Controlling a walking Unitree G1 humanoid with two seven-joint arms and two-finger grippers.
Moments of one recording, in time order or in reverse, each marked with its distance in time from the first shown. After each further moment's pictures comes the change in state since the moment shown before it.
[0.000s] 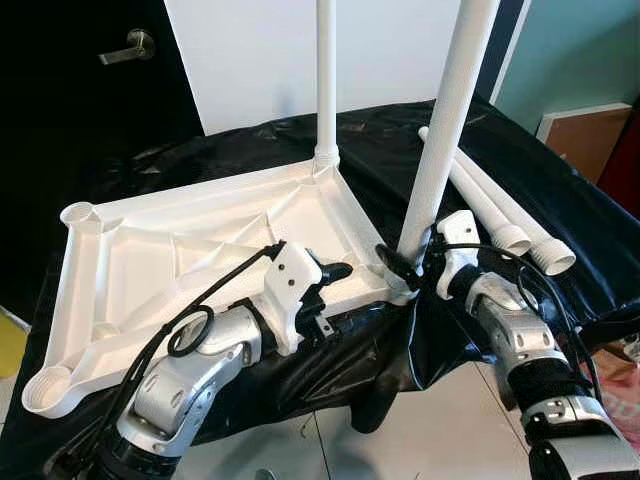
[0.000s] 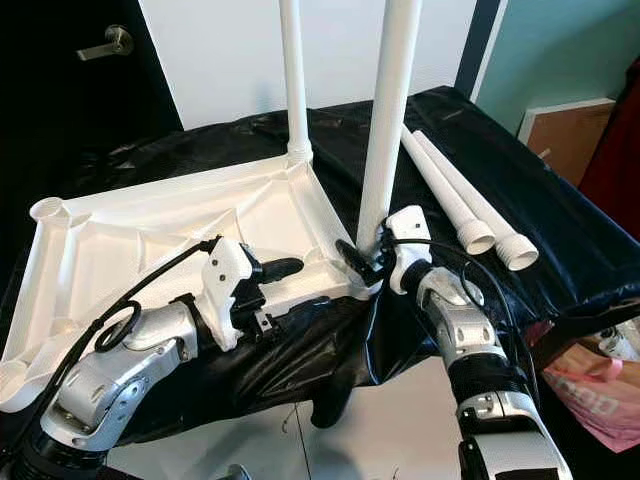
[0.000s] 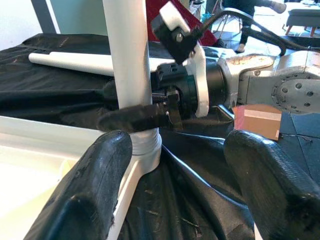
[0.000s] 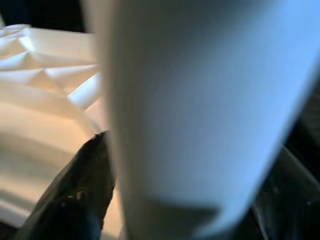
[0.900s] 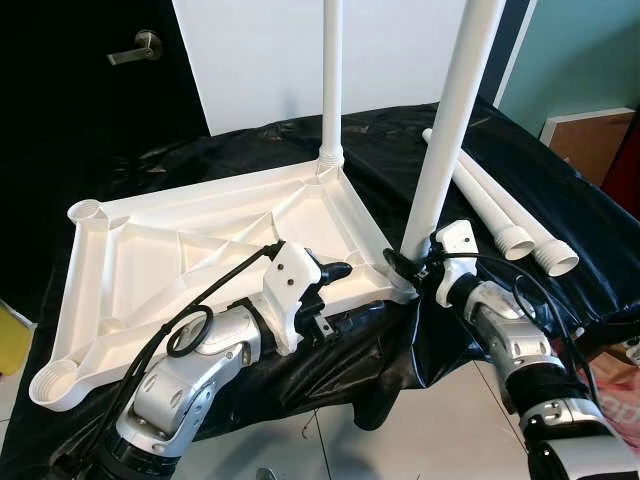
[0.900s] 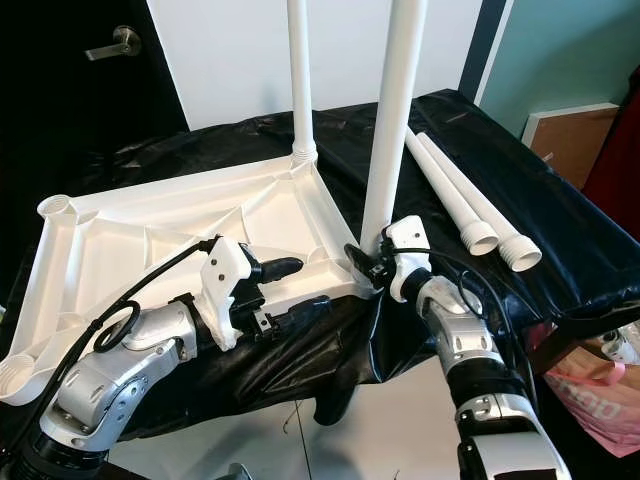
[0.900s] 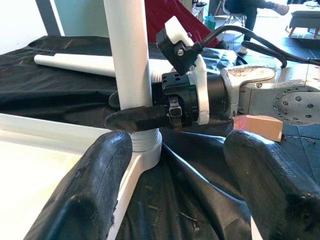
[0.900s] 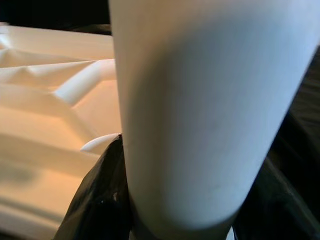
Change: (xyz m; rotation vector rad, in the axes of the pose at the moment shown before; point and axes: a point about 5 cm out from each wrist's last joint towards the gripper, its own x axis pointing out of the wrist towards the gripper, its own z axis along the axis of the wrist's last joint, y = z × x) left arm -0.001 -0.001 0.000 -0.004 -0.002 0.002; right arm -0.003 0.002 -0.011 -0.002 -0.005 -0.167
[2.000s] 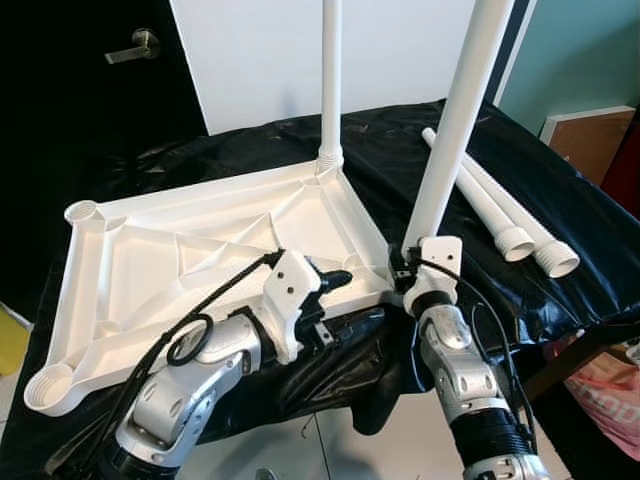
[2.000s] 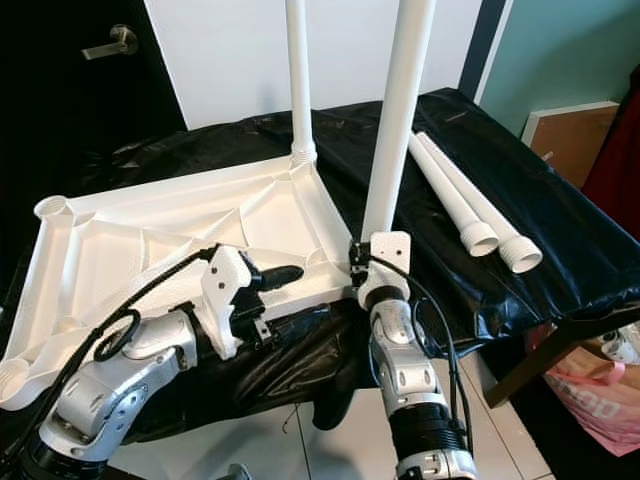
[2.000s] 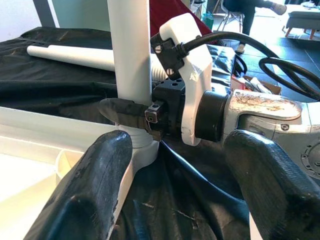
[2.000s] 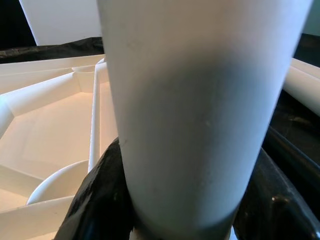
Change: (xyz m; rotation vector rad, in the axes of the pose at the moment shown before) left arm -0.001 -0.004 -0.005 -0.020 0.006 -0.004; right arm -0.003 0.048 0.007 0.153 -0.044 -0.474
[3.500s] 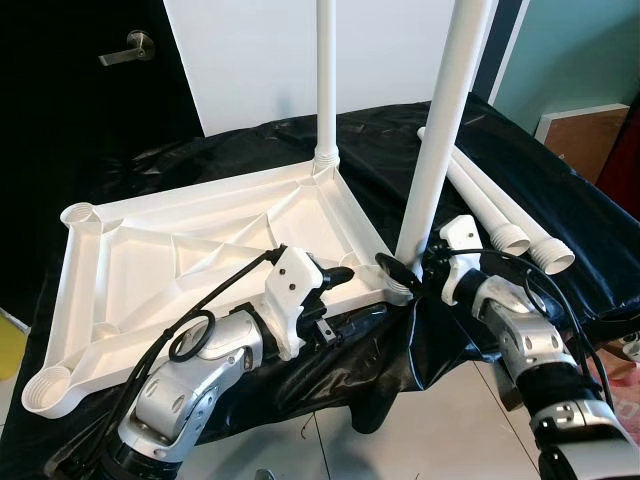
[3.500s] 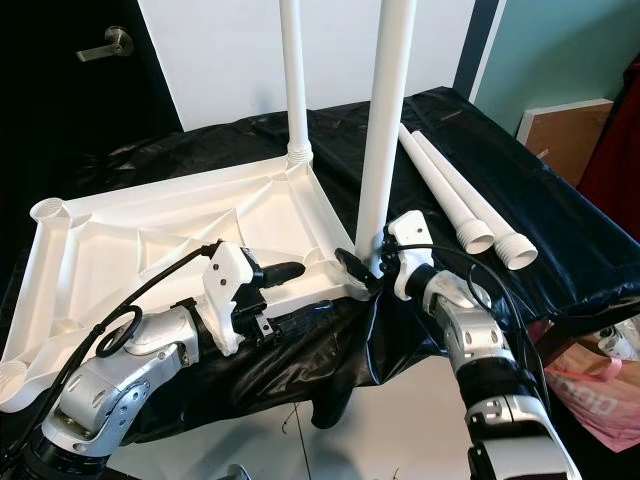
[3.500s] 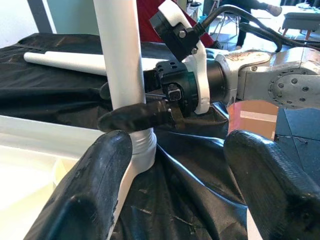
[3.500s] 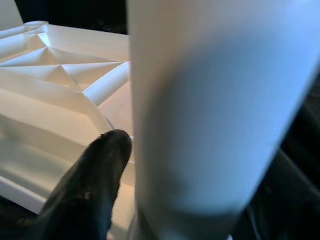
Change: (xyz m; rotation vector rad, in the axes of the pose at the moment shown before) left arm 0.003 0.001 0.003 0.009 -0.010 -0.003; right arm 0.027 -0.045 0.014 -0.163 0.068 0.691
